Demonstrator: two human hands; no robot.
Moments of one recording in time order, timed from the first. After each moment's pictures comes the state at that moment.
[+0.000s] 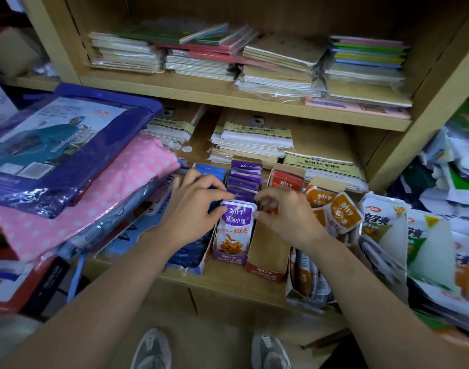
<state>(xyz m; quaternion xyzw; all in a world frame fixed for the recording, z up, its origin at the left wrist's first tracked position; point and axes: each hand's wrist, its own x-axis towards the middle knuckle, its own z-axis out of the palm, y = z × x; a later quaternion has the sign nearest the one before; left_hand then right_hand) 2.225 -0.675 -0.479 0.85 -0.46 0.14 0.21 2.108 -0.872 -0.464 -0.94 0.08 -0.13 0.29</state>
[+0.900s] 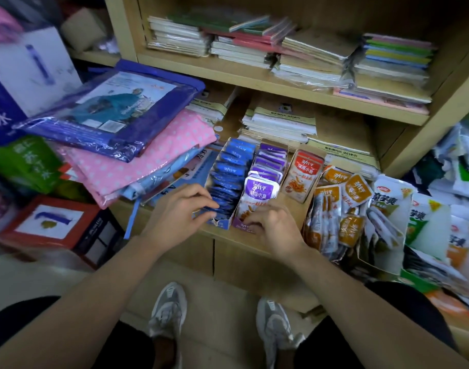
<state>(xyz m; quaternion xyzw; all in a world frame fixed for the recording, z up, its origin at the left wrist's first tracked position) 2.162 -0.561 -0.502 0.85 -0.41 0.15 0.28 2.067 -0.794 -0.516 -0.98 -0.05 -0.13 0.16</state>
